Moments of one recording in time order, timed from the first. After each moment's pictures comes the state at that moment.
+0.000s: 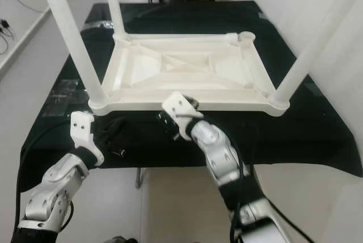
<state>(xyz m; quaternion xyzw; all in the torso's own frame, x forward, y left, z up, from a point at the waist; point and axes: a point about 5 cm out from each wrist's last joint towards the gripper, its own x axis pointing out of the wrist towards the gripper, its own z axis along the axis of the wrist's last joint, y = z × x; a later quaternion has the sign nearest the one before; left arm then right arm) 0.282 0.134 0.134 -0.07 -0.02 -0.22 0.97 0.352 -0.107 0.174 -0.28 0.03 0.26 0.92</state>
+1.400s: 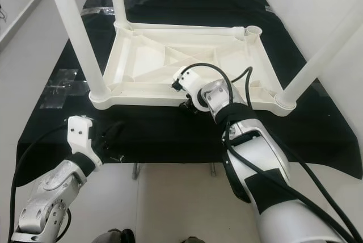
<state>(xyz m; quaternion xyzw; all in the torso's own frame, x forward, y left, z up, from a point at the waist) 0.265 0.134 0.135 -0.08 -0.01 -0.21 0.97 0.403 -0.142 0.194 -0.29 0.31 0.28 0.86</state>
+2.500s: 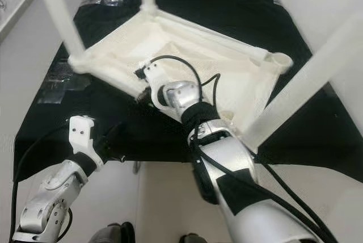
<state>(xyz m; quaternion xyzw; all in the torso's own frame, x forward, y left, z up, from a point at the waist) 0.266 0.131 0.137 -0.07 -0.01 -0.22 0.97 0.405 -0.050 0.204 -0.07 0.20 0.23 0.95</state>
